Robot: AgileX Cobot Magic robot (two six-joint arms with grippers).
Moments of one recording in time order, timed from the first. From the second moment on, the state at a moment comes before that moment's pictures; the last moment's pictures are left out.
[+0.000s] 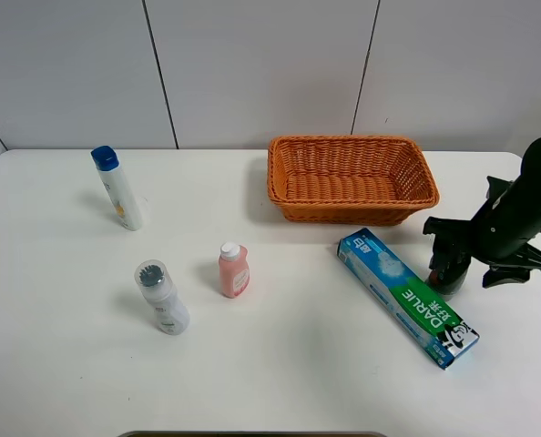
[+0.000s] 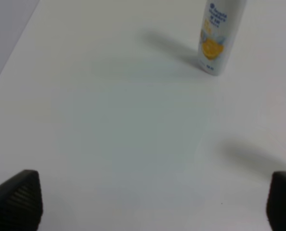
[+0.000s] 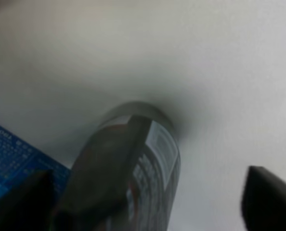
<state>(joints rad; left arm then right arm) 0.05 0.00 -0.51 0.02 1.05 0.01 -0.02 1.70 -0.83 0.06 0.60 0.32</state>
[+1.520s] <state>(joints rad) 0.05 0.00 -0.51 0.02 1.05 0.01 -0.01 1.62 -0.83 0.04 0.61 0.33</state>
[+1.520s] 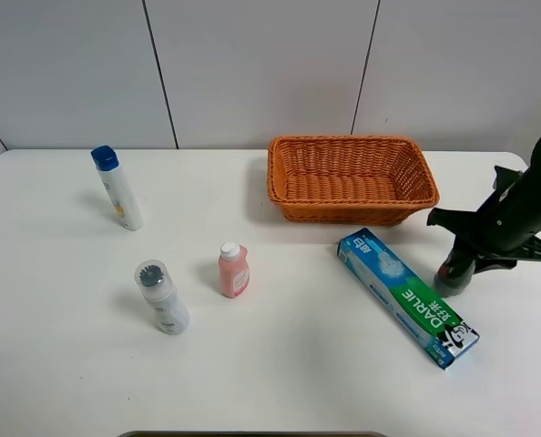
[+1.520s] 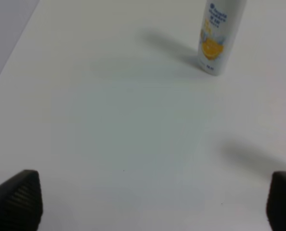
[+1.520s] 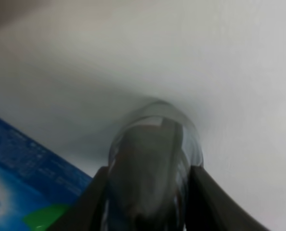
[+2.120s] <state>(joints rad) 0.05 0.00 -0.51 0.02 1.05 0.01 0.02 1.28 -0.83 -0.02 0.66 0.29</state>
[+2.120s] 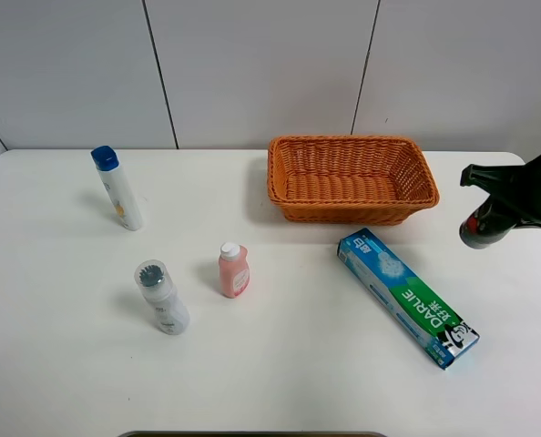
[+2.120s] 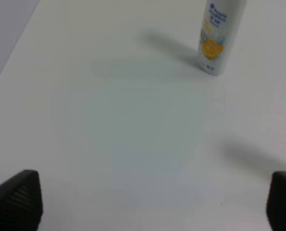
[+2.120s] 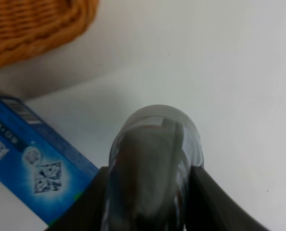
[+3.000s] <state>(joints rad) 0.05 0.00 -0.51 0.02 1.05 0.01 0.24 1.36 -1.10 -0.02 0.54 0.04</state>
